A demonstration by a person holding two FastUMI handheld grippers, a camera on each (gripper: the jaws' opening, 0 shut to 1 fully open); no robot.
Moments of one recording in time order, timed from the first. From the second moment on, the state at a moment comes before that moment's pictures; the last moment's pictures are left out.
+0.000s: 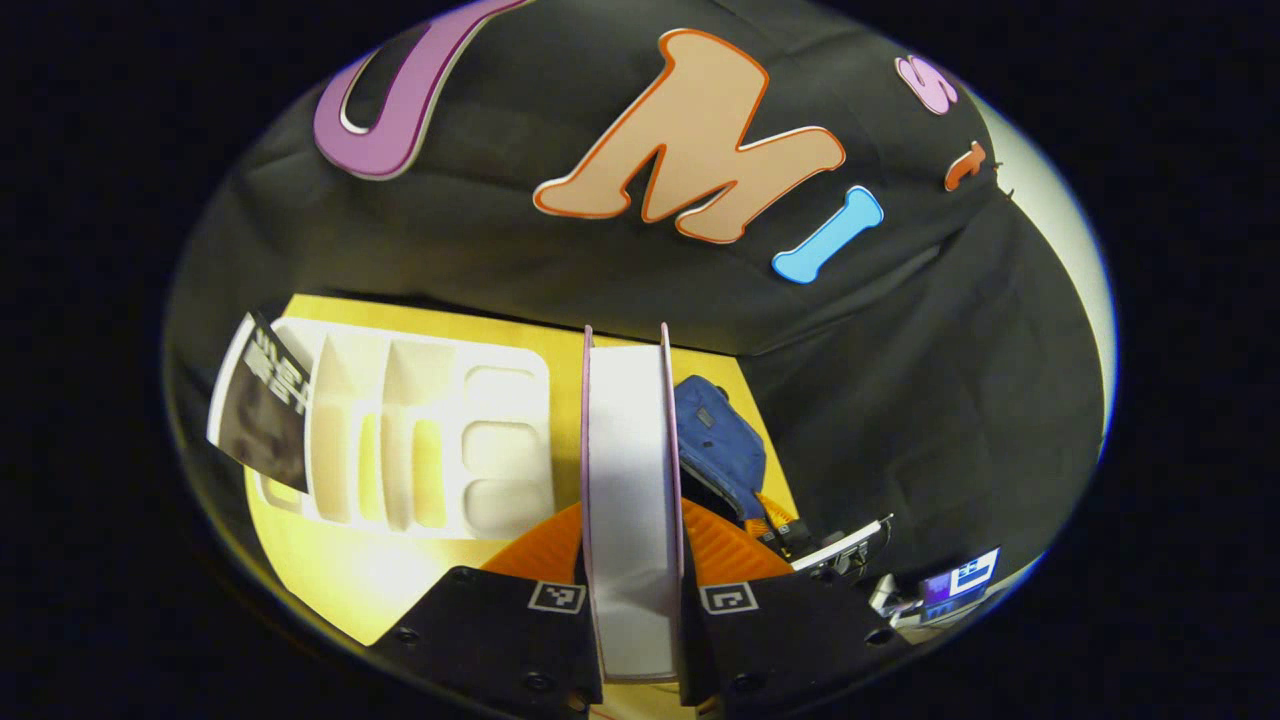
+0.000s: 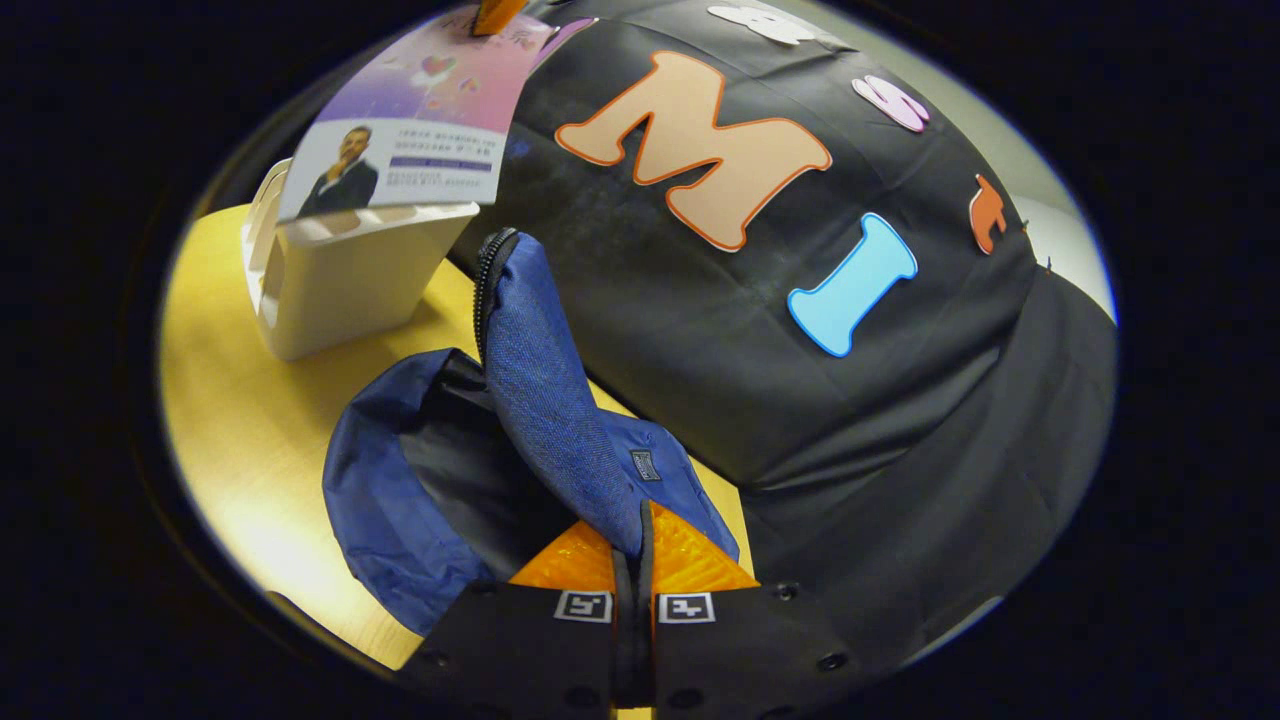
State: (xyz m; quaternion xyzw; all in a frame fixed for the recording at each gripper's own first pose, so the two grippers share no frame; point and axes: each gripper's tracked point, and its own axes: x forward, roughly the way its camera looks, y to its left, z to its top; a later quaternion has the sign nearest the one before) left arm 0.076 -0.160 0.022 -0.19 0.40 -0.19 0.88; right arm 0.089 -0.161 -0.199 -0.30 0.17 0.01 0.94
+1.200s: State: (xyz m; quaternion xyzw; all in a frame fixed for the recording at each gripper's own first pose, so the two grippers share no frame) left arm 0.159 -0.328 -0.187 -0.37 0.30 -0.18 0.86; right arm 0.102 -0.159 -0.186 -0.25 0.15 0.00 0.96
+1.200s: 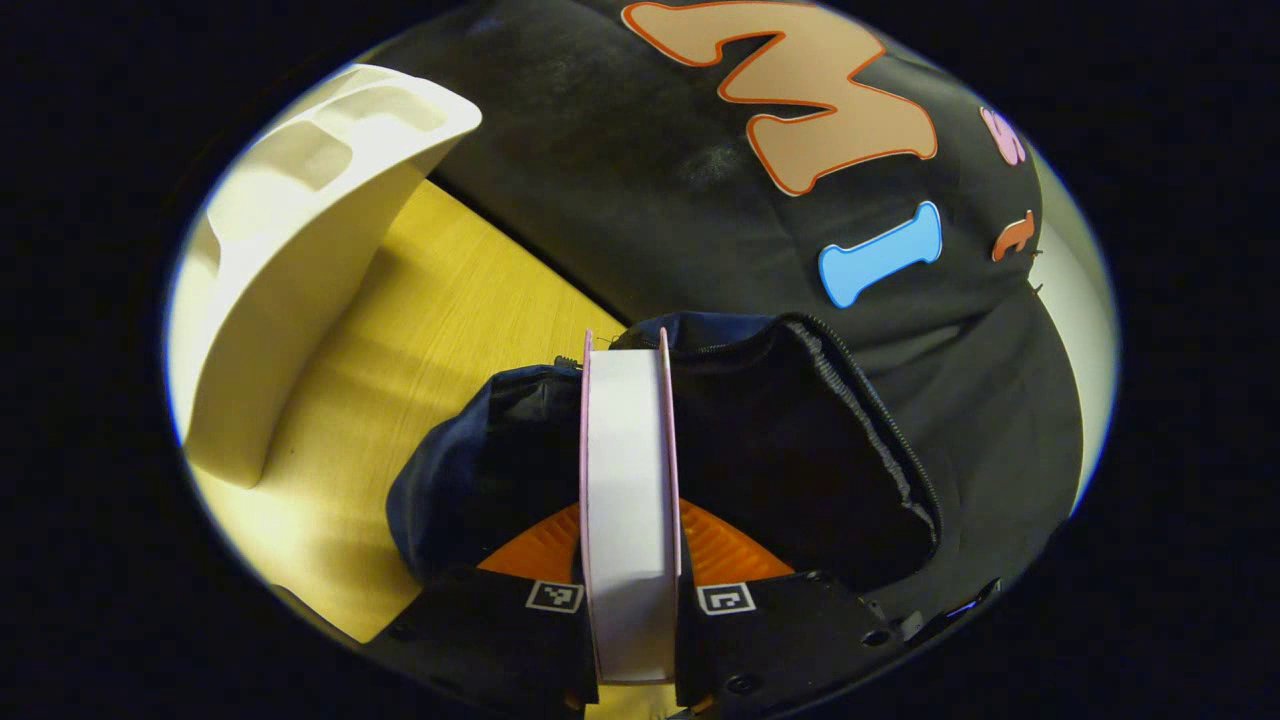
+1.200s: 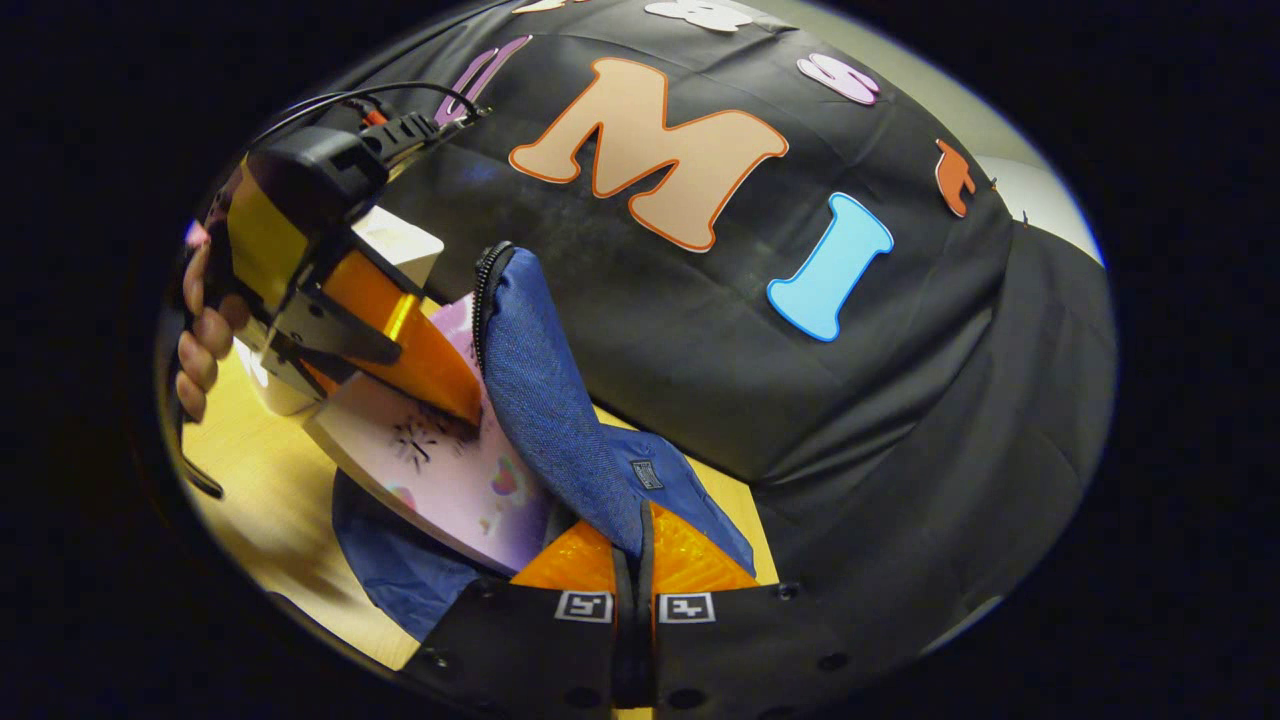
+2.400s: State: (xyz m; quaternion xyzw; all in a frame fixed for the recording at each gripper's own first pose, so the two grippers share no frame) left arm 0.179 -0.324 -0.226 -0.34 0.33 -0.14 0.87; right arm 0.117 -0.160 -0.188 -0.24 0.16 -0.01 0.96
